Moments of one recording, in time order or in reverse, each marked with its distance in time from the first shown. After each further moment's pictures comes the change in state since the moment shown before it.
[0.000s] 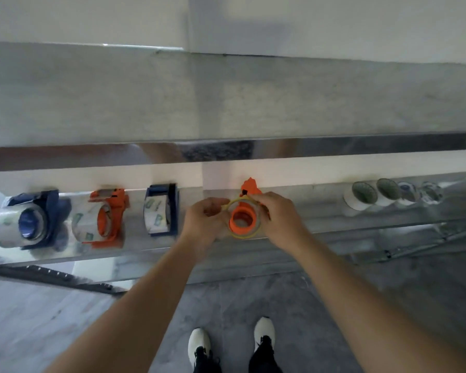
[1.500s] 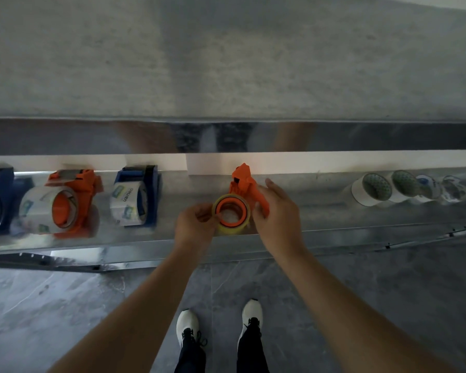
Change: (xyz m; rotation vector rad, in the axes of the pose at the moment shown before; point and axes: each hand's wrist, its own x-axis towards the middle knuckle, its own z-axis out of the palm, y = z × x) left_hand 0.056 -0.083 0.034 0.186 0.160 -0.075; right_hand 0.017 0.062 0.044 -0.023 0.207 0.100
